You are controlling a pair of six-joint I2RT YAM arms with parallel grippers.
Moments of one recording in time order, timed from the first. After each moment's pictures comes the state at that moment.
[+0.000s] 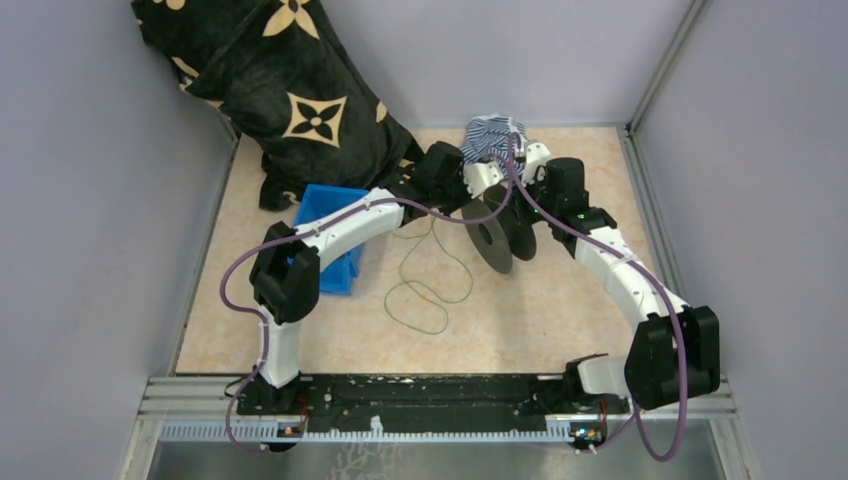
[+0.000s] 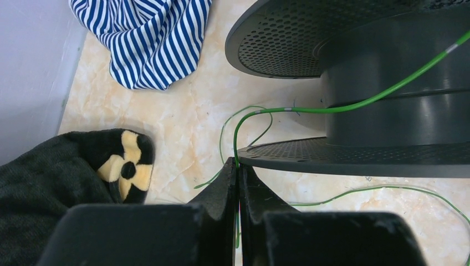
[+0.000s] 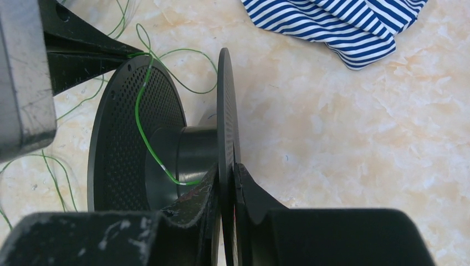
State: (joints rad) left arm -0.79 2.00 1.69 -0.32 0.03 0.49; right arm 0.25 1.30 0.98 -0.25 -0.22 -0.09
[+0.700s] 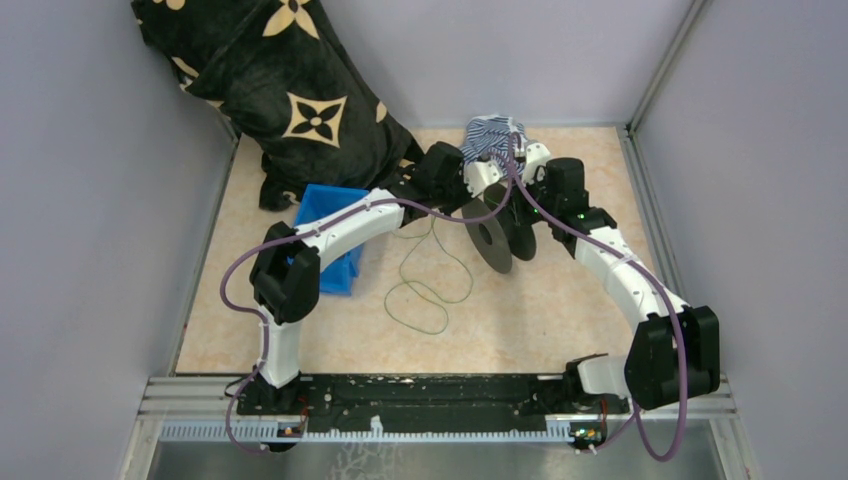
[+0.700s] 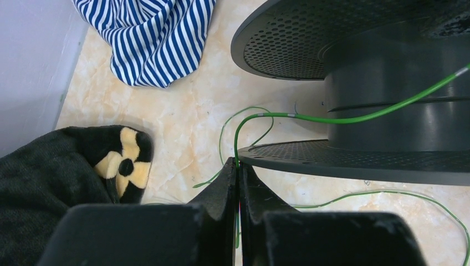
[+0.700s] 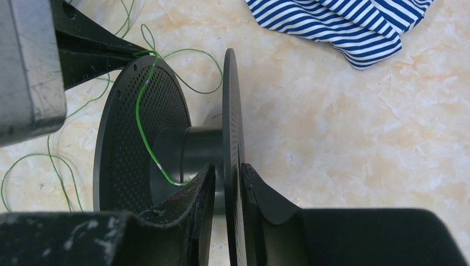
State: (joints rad) left arm -0.79 2.00 1.68 -0.31 0.01 0.46; right arm 0.25 1.30 0.98 -0.25 -0.23 -0.08
